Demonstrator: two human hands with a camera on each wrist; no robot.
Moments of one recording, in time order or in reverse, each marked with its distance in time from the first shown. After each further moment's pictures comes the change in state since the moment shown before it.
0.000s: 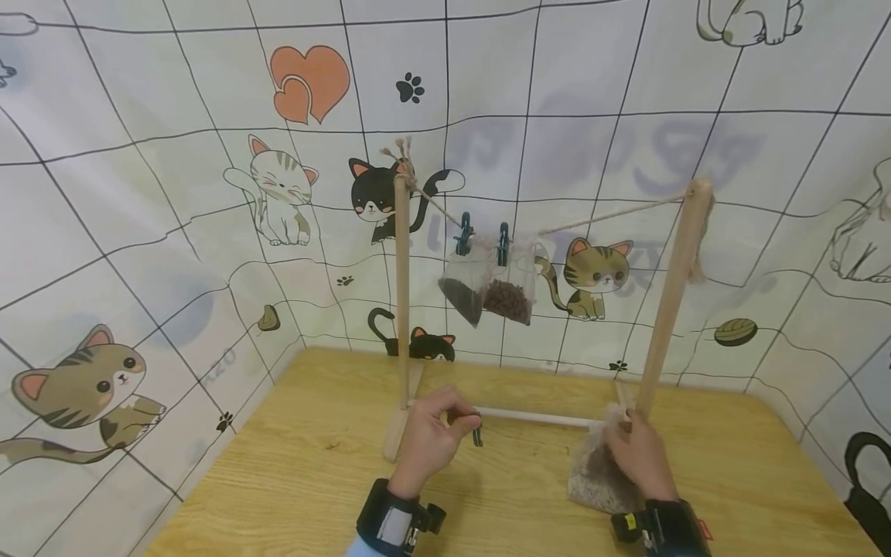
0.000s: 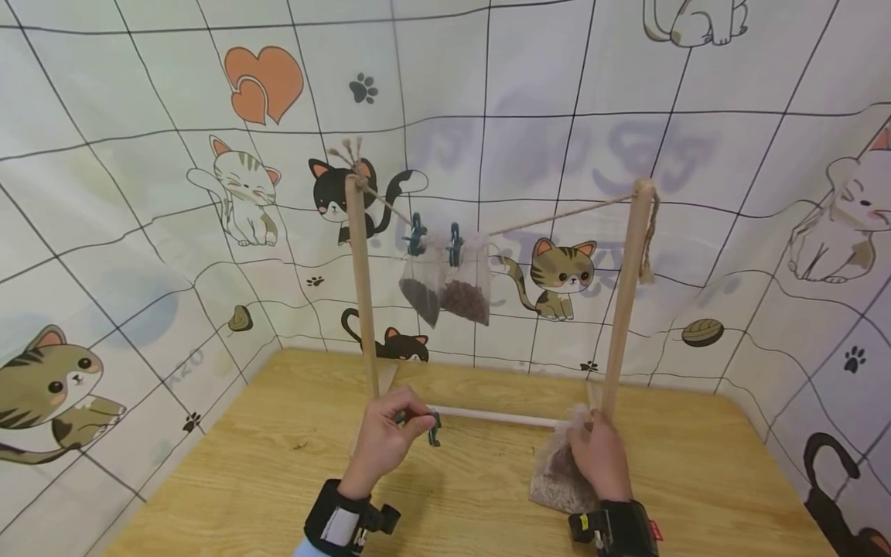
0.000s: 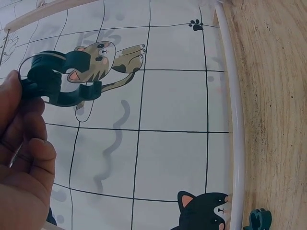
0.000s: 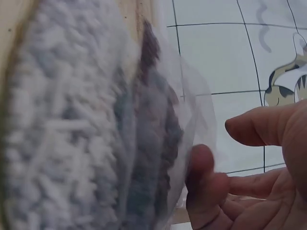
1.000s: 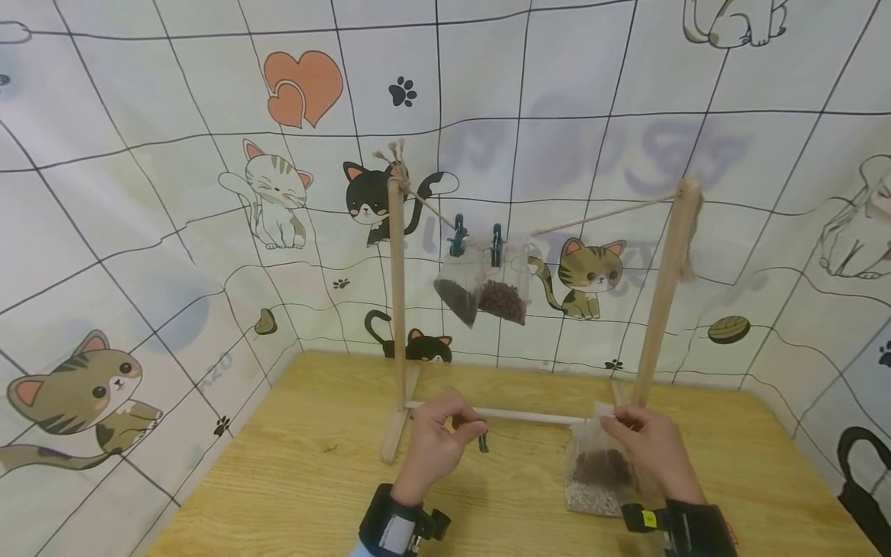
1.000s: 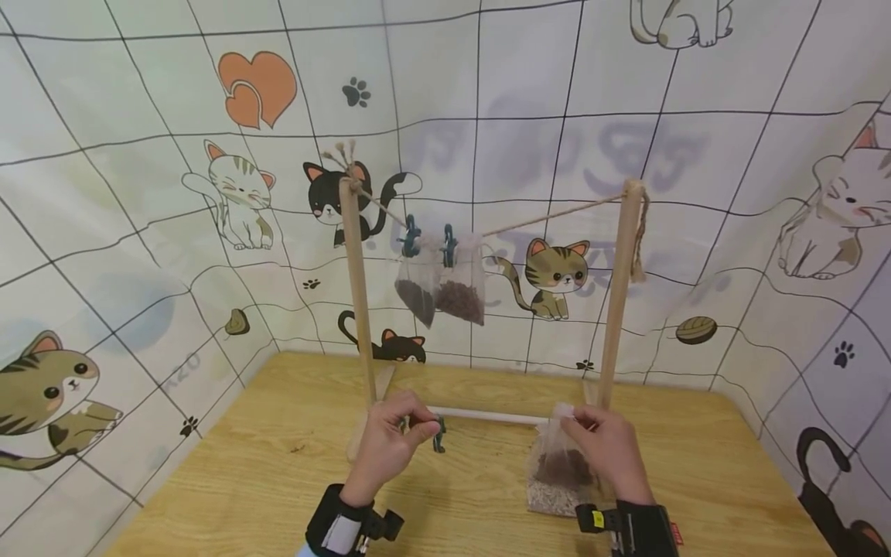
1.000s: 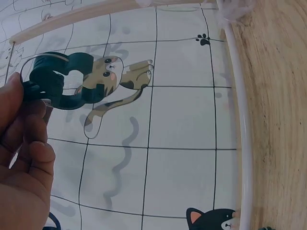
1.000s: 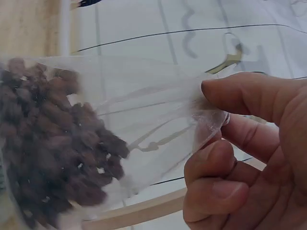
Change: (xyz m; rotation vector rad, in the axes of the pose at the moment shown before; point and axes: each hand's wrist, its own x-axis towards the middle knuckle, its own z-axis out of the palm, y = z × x) left_hand 0.000 0.006 0.009 -0.067 0.016 0.174; right_hand -0.025 -0.036 -0.036 0.074 0.036 -0.083
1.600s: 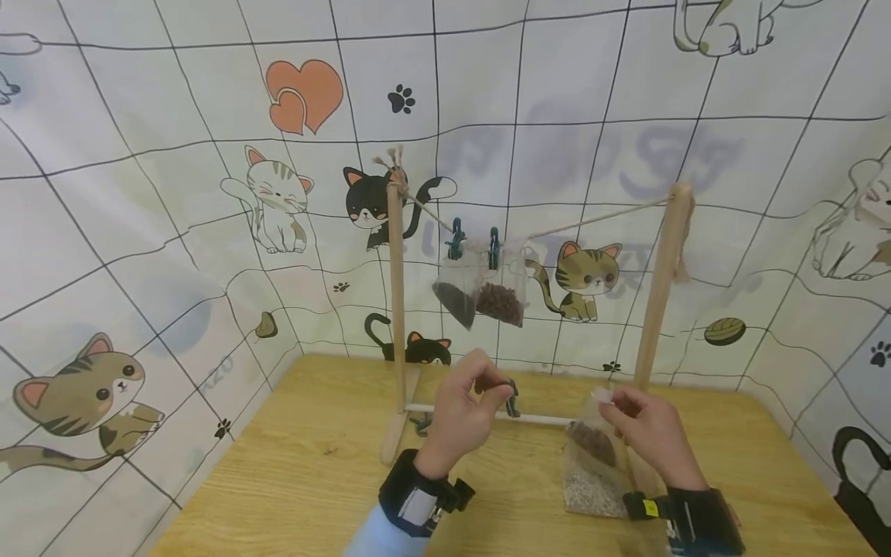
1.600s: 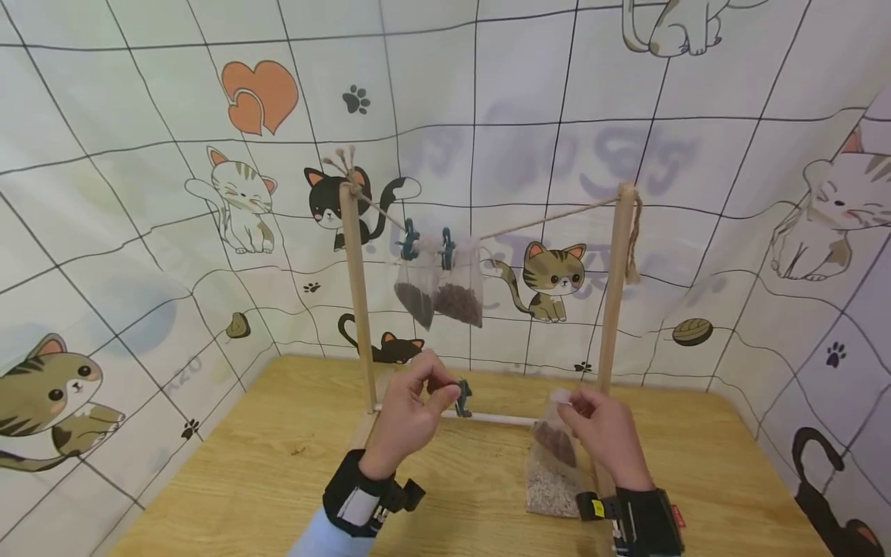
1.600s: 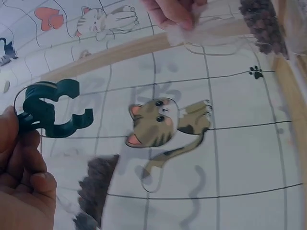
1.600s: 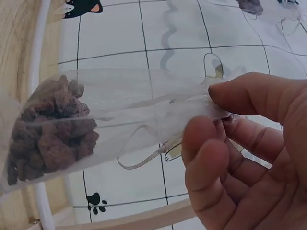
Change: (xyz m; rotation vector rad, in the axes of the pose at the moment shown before) left_hand 0.045 0.011 0.025 0.034 -0.017 0.127; right_hand 0.003 -0.024 -0.014 0.003 0.070 -0.179
